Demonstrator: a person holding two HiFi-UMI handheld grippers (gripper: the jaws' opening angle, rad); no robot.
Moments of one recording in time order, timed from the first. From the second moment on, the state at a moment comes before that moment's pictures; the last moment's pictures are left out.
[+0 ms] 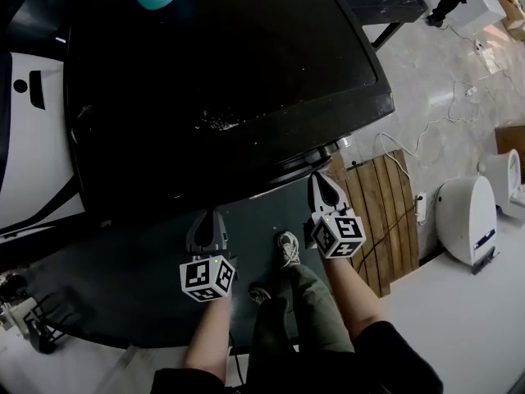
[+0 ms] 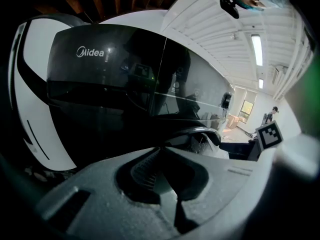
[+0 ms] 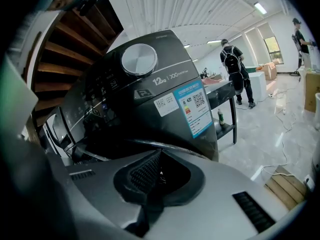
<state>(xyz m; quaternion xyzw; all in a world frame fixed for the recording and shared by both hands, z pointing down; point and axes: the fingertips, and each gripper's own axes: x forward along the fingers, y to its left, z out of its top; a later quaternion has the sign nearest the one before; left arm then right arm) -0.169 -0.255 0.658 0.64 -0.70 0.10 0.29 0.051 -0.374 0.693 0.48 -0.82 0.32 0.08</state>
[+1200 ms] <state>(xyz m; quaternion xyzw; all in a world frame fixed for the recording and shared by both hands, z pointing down) -0.169 -0.260 0.661 0.66 -0.69 0.10 0.28 0.047 -0.383 0.691 0.47 -0.82 0.31 0.08</state>
